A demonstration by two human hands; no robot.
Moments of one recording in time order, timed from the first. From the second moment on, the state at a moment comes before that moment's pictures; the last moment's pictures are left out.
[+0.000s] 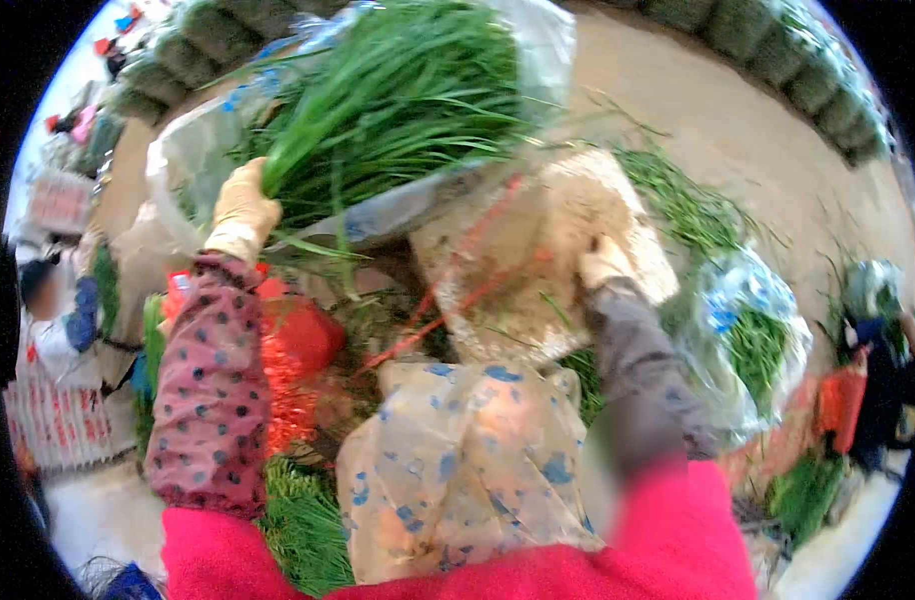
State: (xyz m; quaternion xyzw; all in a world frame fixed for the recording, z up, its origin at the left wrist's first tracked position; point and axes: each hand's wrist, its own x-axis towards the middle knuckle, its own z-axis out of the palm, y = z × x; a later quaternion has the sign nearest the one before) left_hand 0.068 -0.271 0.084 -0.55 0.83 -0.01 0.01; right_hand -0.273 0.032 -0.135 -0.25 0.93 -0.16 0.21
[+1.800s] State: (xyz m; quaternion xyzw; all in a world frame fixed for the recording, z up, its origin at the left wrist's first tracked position) left_hand 0.169 -0.265 0.008 -0.48 0.38 0.43 -0.67; right_hand 0.058 -0.296 0.105 -0.86 0.50 0.04 0.05
